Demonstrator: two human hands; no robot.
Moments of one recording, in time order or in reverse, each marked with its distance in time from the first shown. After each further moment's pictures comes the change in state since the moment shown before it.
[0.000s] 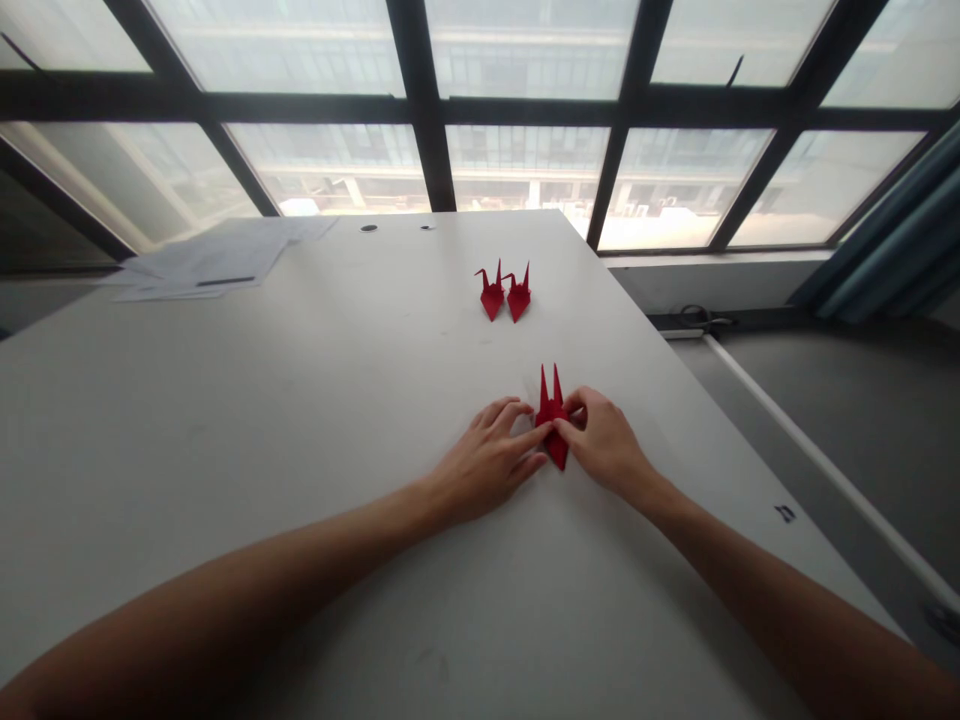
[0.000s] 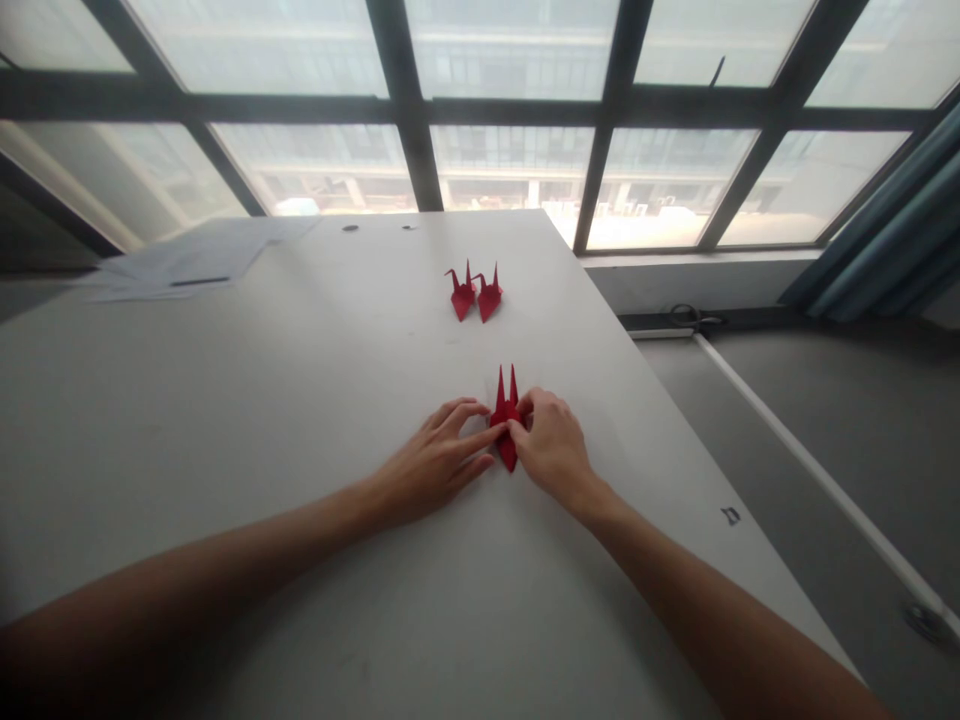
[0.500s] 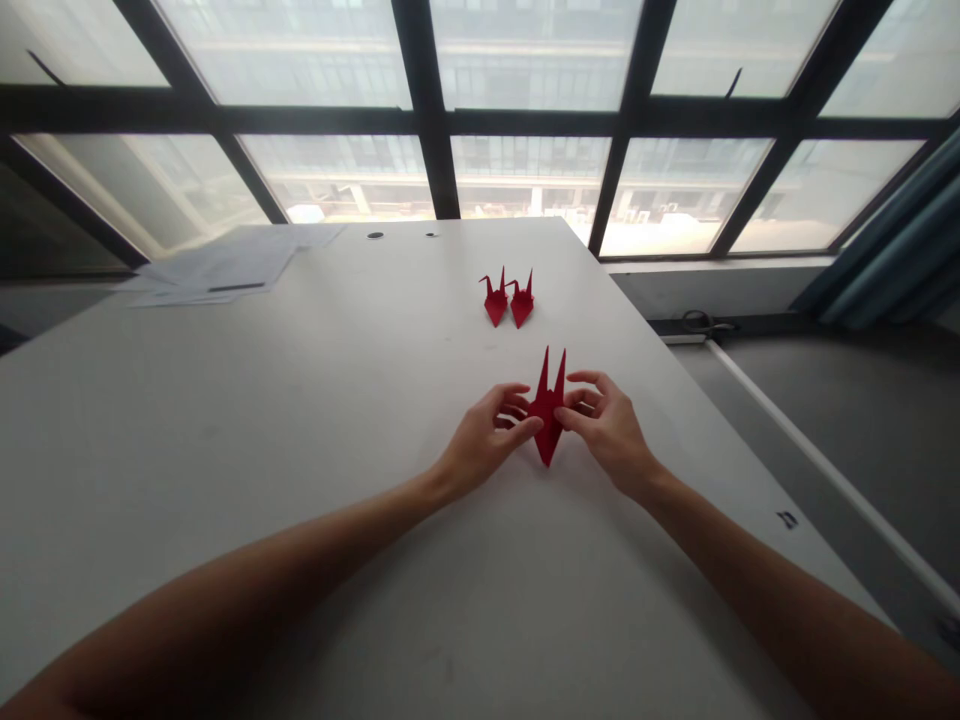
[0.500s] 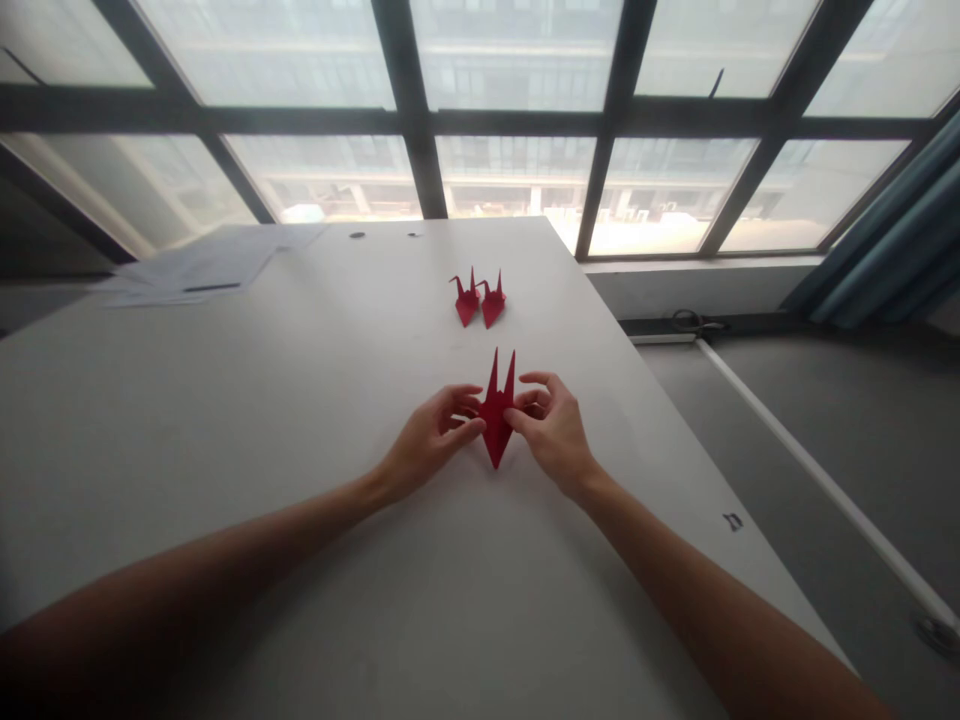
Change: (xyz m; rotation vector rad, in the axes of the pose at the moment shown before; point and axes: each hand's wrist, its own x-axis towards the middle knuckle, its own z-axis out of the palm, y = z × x) left_hand 0.015 -0.008 -0.005 -0.915 0.229 -0.398; right_hand 0.003 -0.014 -0.004 0.940 -0.025 0.085
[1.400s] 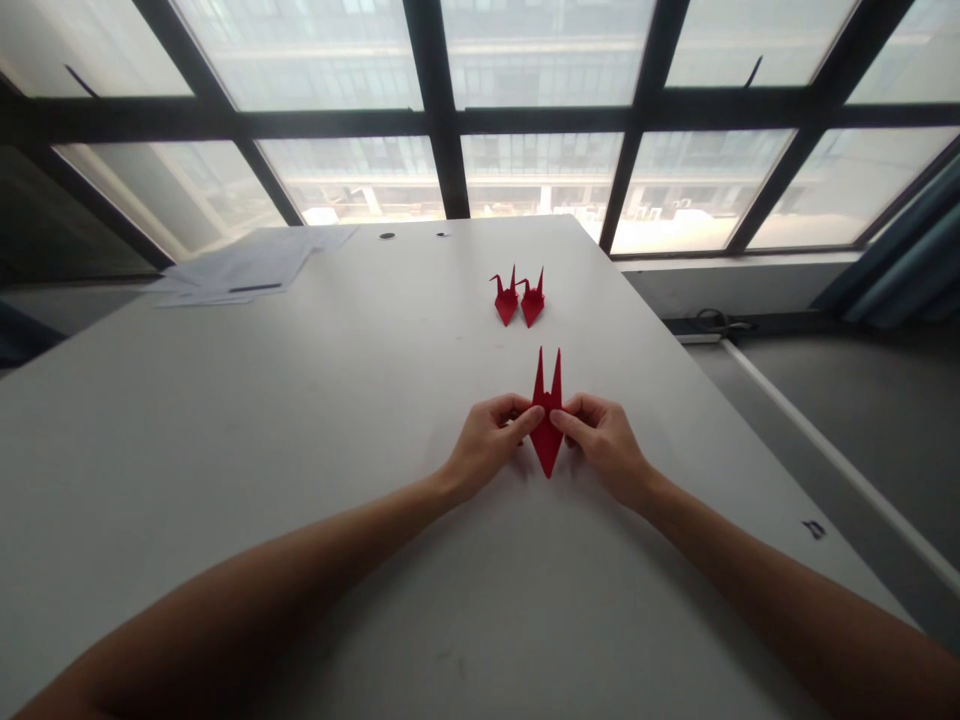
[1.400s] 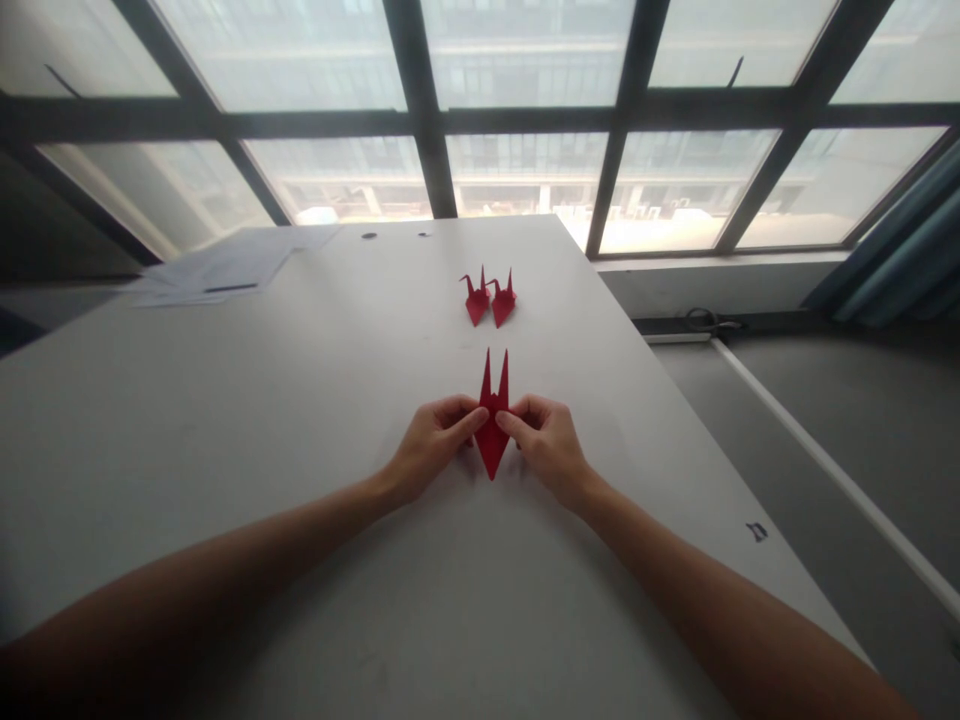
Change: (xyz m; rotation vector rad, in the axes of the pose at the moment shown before) left_hand 0.001 -0.002 -0.001 -0.205 0.092 -0.138; right_hand -0.004 0.006 0.017 -0.044 -0.087 0.034
